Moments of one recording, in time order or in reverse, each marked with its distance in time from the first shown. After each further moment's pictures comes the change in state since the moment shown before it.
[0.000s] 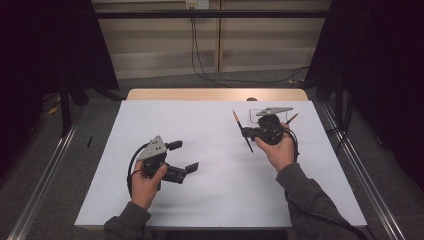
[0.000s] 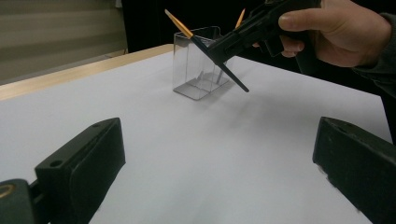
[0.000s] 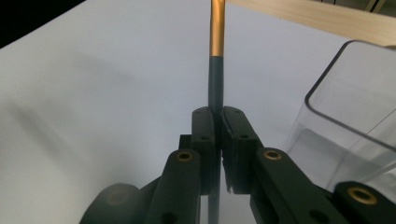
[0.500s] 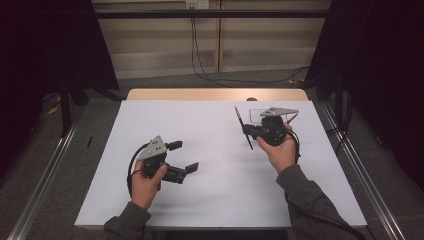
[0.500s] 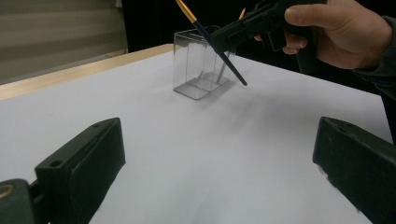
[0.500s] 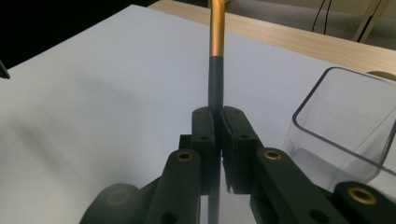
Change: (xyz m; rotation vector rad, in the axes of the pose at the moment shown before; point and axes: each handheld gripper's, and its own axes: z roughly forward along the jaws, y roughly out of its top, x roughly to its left) left arm 0.000 0.000 0.000 0.003 0.001 -0.002; right arm 0.001 -0.002 -0.008 -0.100 -0.009 -0.009
